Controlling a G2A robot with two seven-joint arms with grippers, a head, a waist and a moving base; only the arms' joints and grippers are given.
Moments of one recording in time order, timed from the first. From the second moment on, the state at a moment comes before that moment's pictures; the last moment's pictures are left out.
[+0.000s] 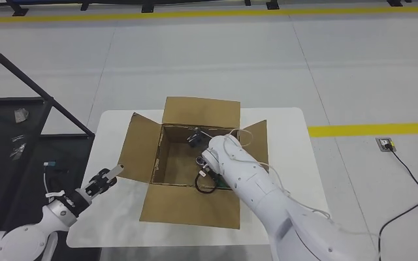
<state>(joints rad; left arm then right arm) 1.47 -0.93 -1.81 -1.83 -0.04 -0.15 -0.66 -0.11 -1.86 0.46 -0.25 -0.91 -0.06 0.84</state>
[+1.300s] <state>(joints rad) 1.36 -0.93 -1.69 -1.84 0.01 -0.17 -0.73 0.01 -1.76 0.64 -0.15 -0.74 -0.67 0.48</state>
